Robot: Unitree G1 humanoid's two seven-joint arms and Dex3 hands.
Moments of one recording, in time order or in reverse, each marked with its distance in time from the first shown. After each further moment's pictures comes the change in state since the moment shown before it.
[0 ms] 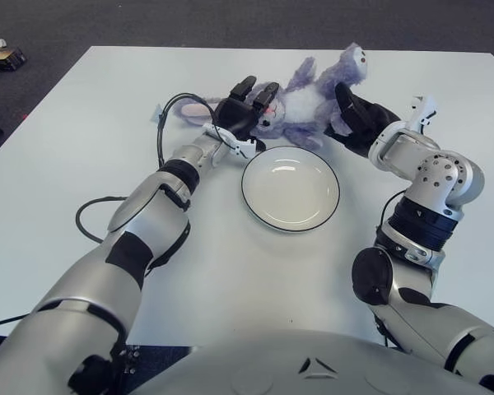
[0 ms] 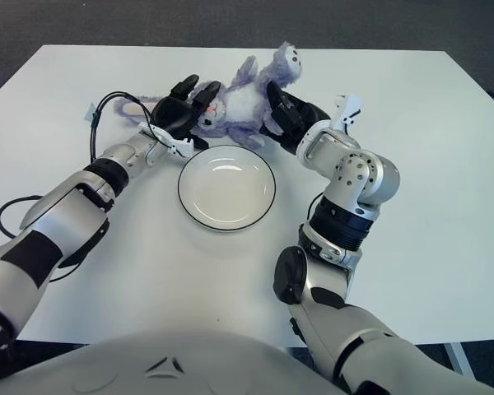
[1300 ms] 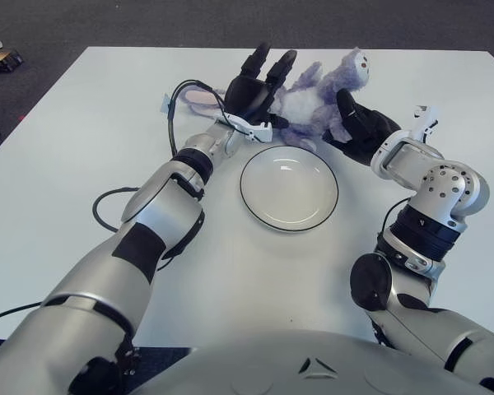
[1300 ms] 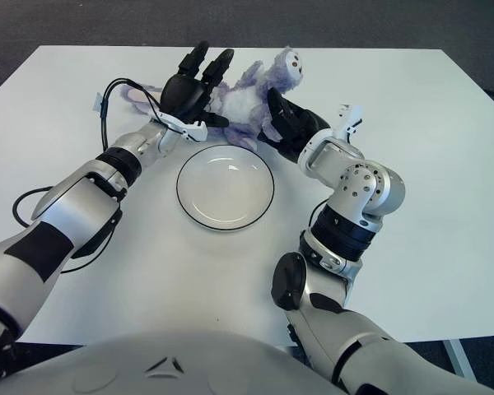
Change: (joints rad) left arm -0.100 -0.043 0.059 0.009 -0.025 -0.134 0.131; right arm 0.048 0.008 -0.022 -0.040 0.034 0.030 0.059
